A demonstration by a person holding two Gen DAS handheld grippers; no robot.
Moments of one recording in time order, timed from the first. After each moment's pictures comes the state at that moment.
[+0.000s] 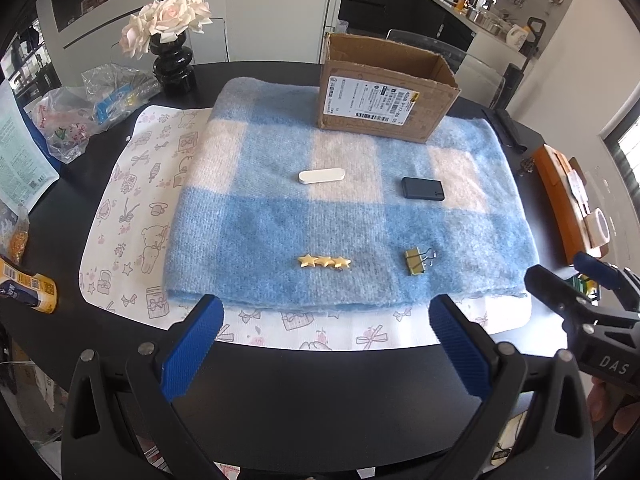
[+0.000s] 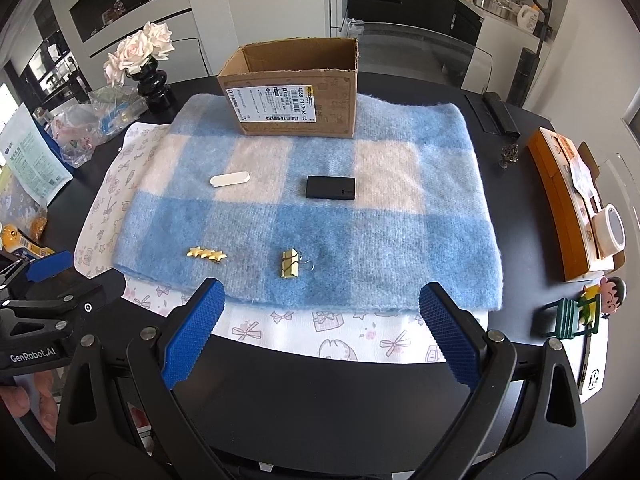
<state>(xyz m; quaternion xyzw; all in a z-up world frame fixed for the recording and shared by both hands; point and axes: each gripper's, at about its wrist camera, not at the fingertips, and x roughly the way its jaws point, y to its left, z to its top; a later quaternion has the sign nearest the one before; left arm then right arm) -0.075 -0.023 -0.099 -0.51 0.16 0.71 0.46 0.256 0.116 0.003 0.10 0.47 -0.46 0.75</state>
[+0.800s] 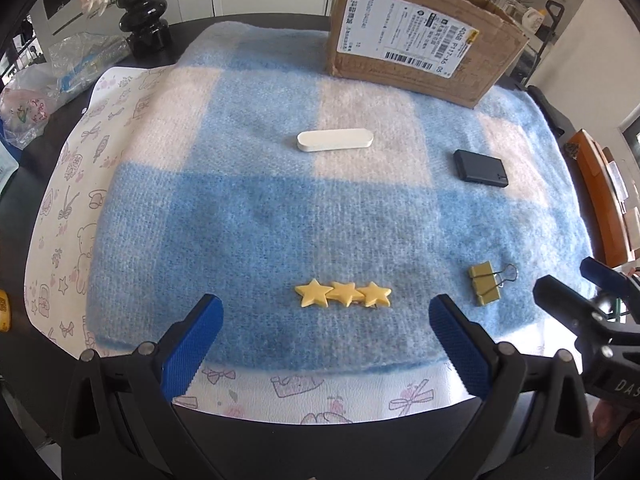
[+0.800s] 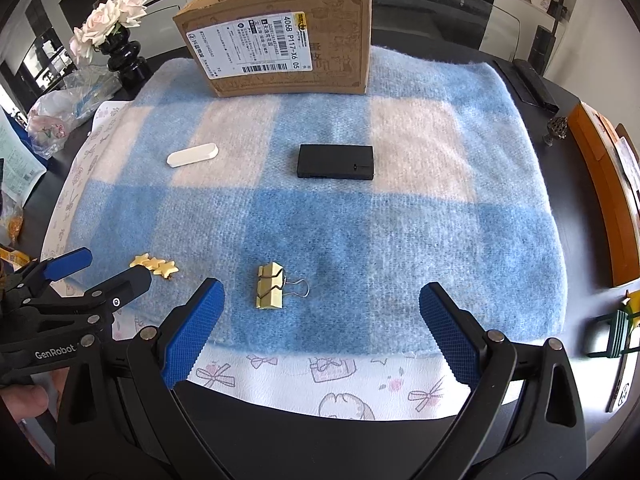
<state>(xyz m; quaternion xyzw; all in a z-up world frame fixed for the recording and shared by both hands) -0.094 0.040 -0.211 -0.54 0.18 0.69 0.45 0.268 0.039 -0.093 0.15 0.48 -0.48 0.72</state>
